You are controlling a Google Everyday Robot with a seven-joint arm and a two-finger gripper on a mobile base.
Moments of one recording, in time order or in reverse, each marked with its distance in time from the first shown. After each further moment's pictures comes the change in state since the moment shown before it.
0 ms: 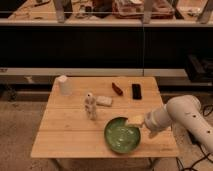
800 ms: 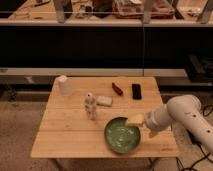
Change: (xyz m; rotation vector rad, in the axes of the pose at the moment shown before) arm 0.016 0.009 -0.004 -0.021 0.038 0.007
